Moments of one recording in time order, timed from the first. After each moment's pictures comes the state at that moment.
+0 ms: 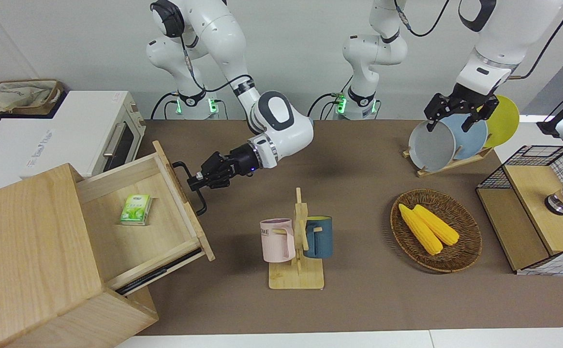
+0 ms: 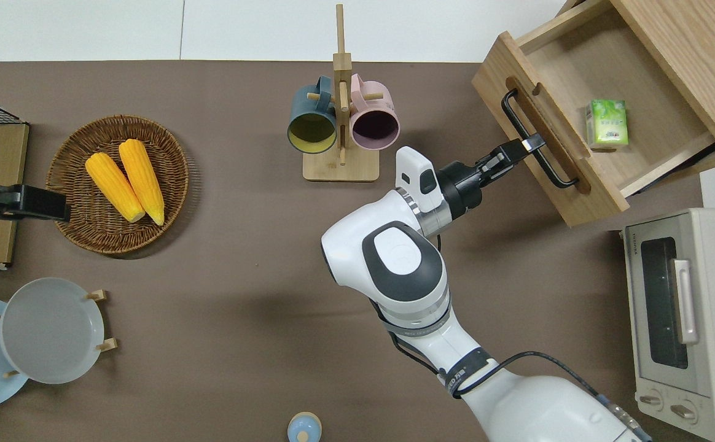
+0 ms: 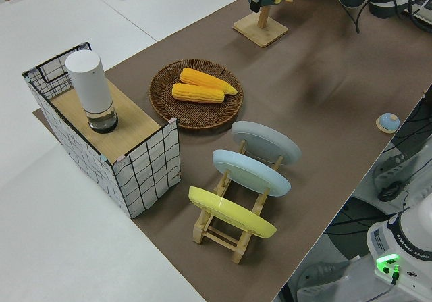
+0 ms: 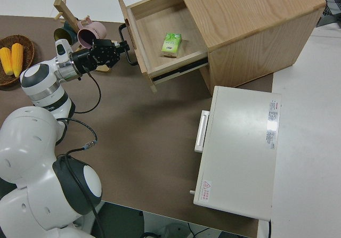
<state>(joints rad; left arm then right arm) -0.15 0.04 0.15 -1.49 -0.02 1.55 0.05 0.51 0.49 0.15 -1.64 -1.54 1.43 0.53</state>
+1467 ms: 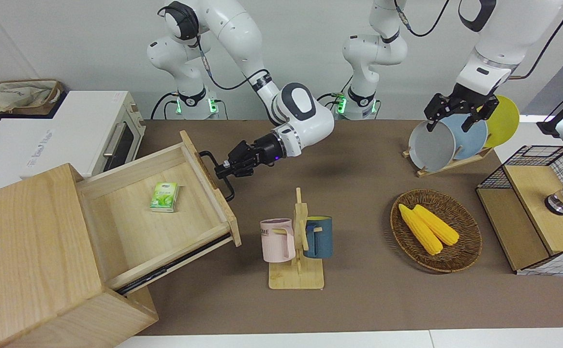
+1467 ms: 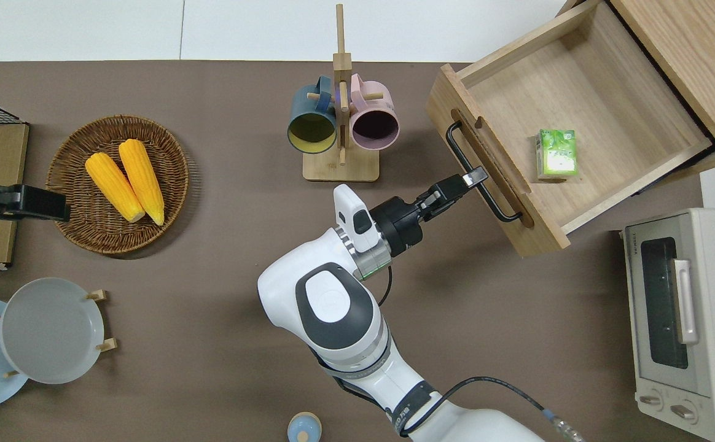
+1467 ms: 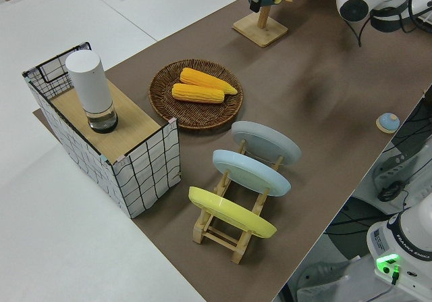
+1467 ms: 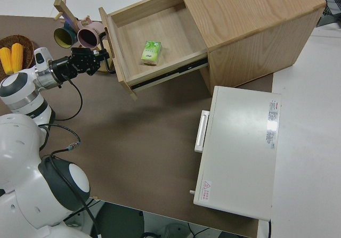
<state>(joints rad) -0.15 0.04 0.15 -1.49 -0.02 1.55 0.05 0.62 0.52 0.15 -1.58 -1.48 1.34 0.52</state>
